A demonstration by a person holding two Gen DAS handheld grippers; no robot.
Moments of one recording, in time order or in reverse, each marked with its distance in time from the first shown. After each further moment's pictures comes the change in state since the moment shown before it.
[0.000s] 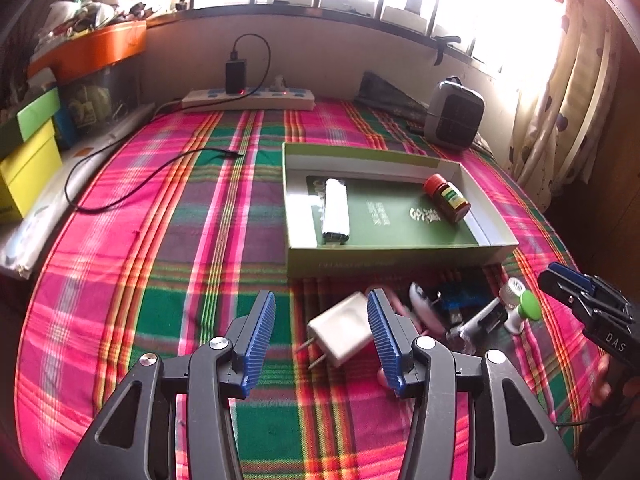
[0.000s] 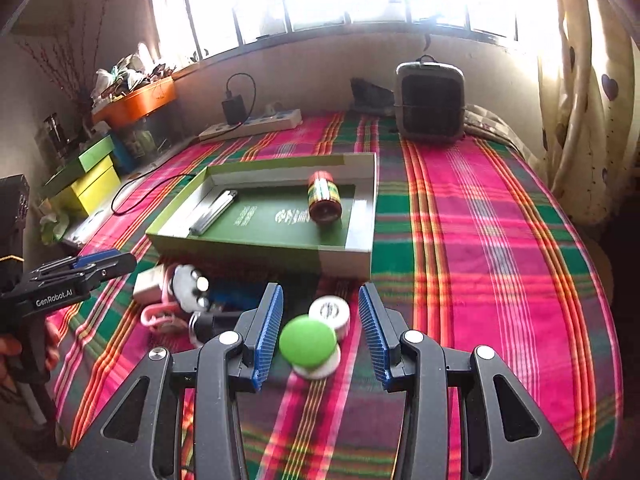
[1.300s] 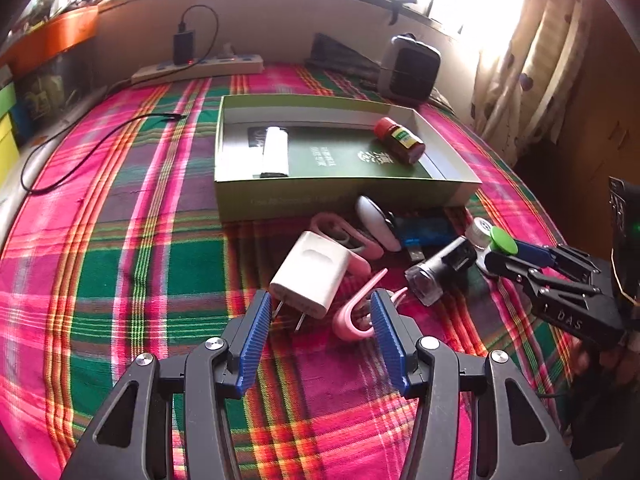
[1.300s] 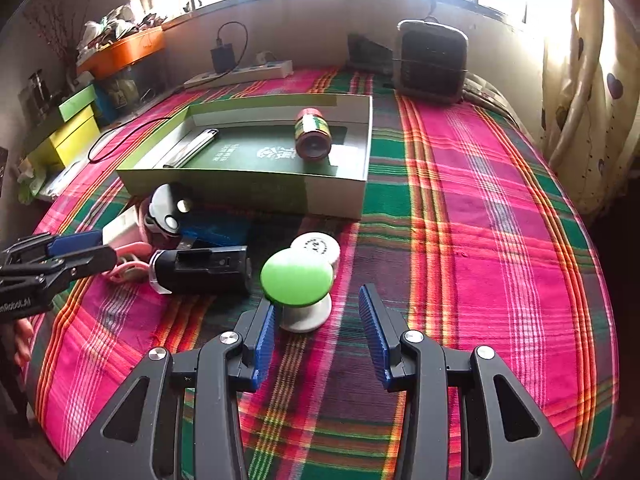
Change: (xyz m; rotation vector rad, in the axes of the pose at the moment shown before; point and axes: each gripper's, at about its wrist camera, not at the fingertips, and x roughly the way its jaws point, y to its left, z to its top) left arm 0.012 -0.025 -0.027 0.089 0.098 -0.131; right arm 0.024 -0.004 -0.018 -0.052 0.130 -0.086
